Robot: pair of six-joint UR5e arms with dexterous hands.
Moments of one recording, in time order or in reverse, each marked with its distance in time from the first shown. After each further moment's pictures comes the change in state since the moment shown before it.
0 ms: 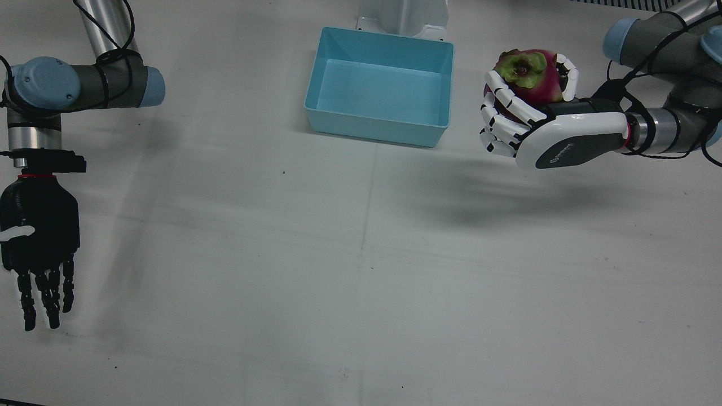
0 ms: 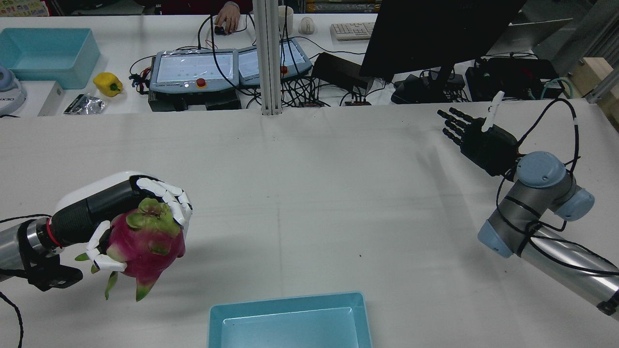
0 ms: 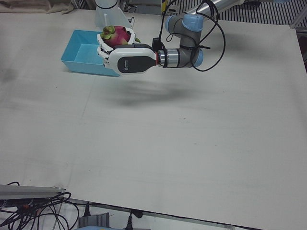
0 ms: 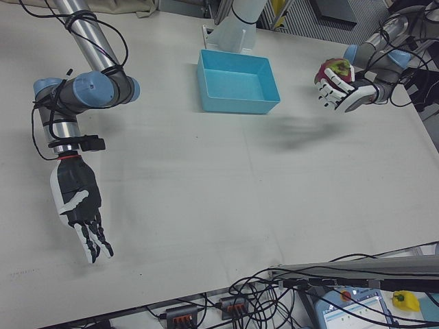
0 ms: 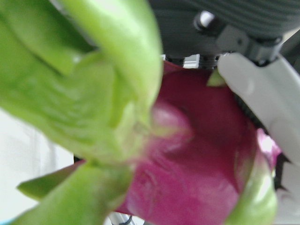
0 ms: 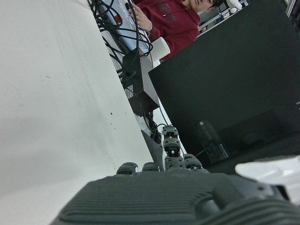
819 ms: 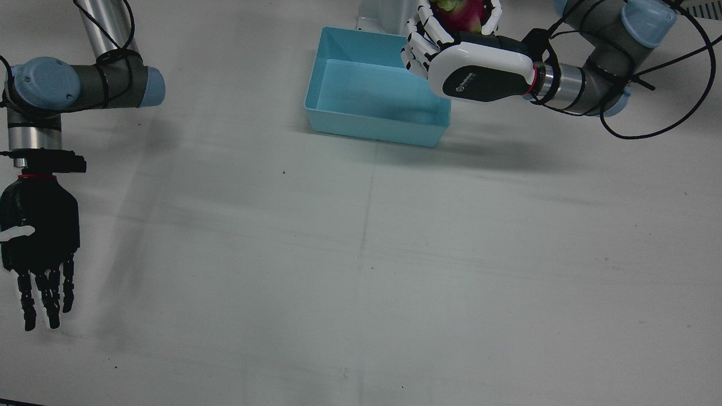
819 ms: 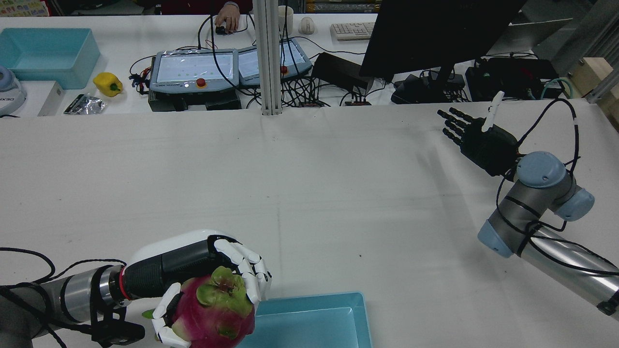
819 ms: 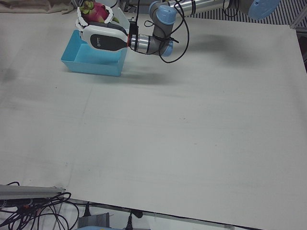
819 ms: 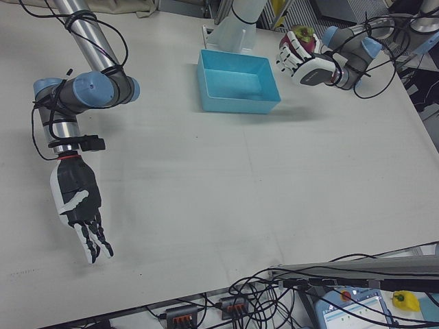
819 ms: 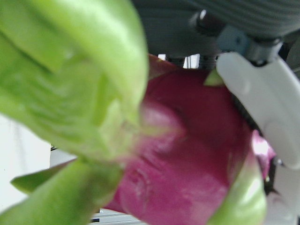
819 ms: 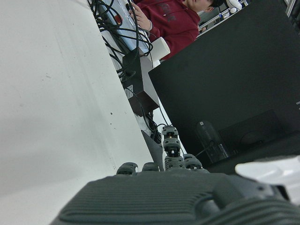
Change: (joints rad) left arm 0.232 -0.109 -0.061 0.061 -0.008 0.014; right arm 0.000 0.000 0.000 0.000 0.000 0.000
